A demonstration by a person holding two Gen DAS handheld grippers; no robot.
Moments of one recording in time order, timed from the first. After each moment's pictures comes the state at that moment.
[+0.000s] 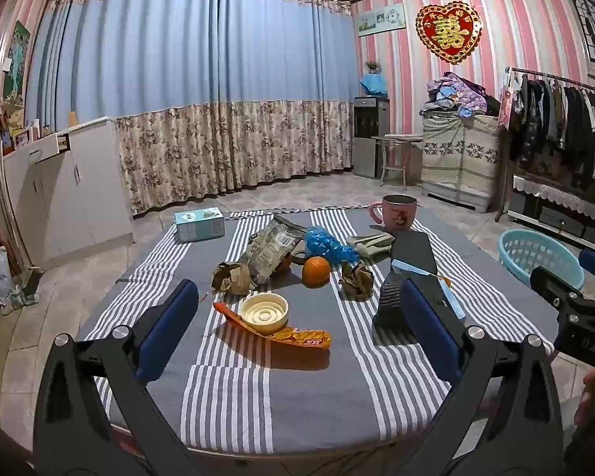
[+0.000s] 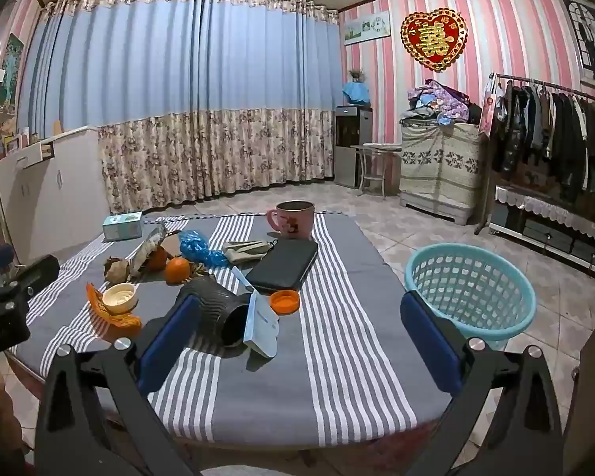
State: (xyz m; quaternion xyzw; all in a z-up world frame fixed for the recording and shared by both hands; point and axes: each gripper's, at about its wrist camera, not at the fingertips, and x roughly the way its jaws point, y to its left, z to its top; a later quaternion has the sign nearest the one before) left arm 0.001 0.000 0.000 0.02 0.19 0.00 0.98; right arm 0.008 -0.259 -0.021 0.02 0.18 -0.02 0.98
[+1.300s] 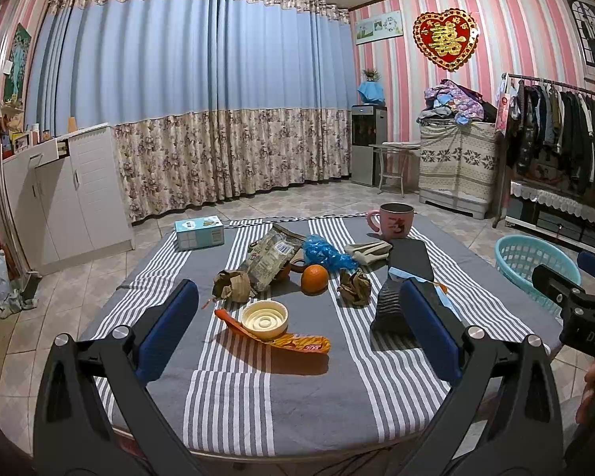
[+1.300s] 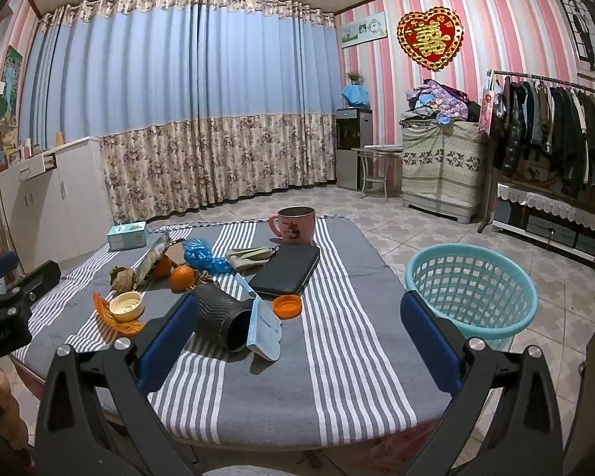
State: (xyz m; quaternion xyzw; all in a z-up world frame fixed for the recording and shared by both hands) left arm -0.010 0.005 0.010 0.02 0.17 -0.01 0.99; right arm 0.004 -0.263 -0.012 0.04 0.17 -0.02 0.98
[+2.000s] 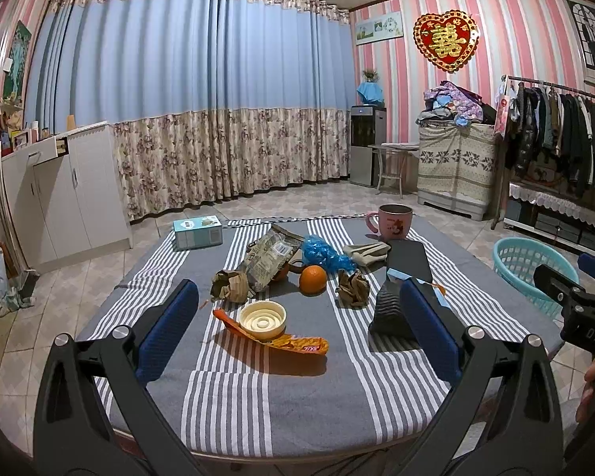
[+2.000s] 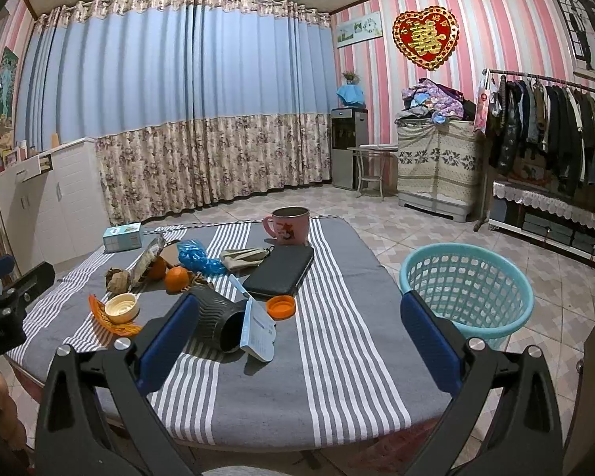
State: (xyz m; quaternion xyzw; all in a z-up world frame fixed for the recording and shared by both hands) left arm -0.008 -0.001 0.012 0.02 0.17 -0.01 0.99; right arm 0.004 -0.270 -0.009 0.04 0.17 -0.02 0.98
